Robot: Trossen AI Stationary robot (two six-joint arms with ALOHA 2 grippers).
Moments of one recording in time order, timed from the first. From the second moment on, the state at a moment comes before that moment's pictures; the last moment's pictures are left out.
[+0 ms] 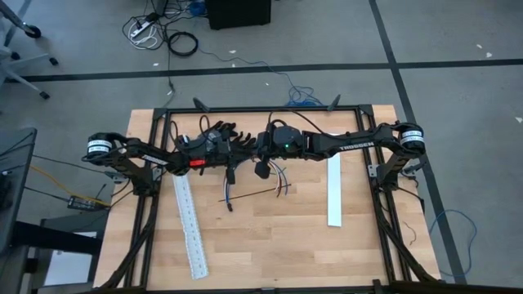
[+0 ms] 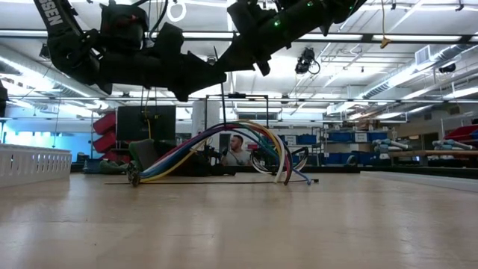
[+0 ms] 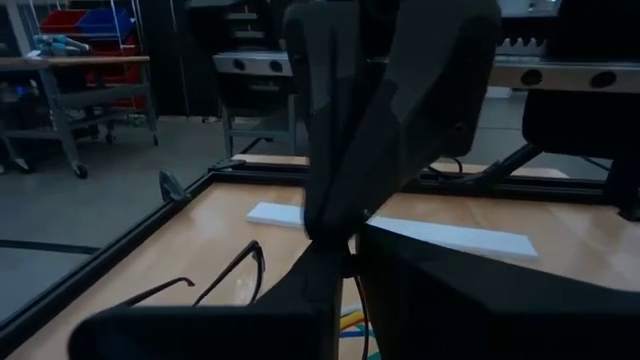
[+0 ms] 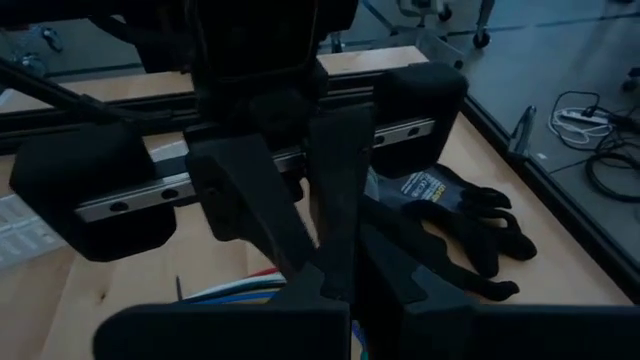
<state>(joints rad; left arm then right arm) 0.19 1.49 0.42 1.09 0.05 -0.01 -0.10 1.70 1.21 0.14 0.15 0.05</state>
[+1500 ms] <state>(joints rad) 0.23 1.83 0.50 1.24 -0.02 0.05 -0.20 1.70 0.96 0.38 0.12 0.20</state>
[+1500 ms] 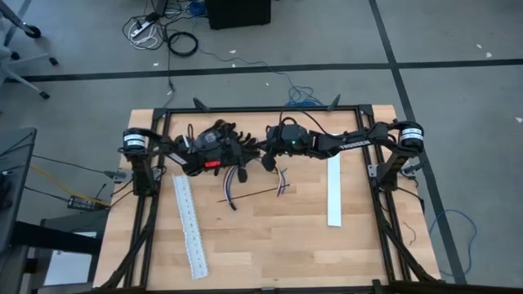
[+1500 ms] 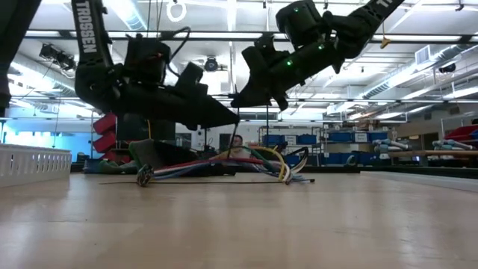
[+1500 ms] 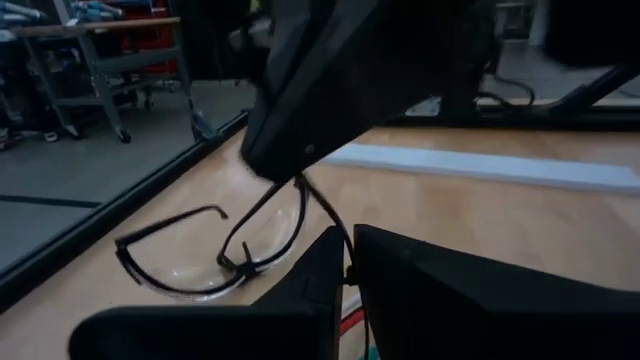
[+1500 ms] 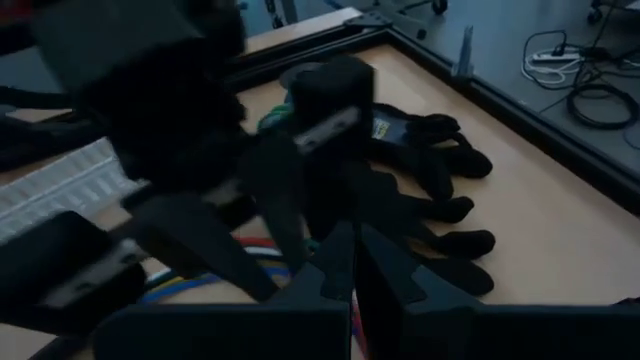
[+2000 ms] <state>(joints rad) 0.23 1.87 0.48 1.25 -0.04 0.04 -0.20 1.70 0.96 0.41 0.14 0.15</state>
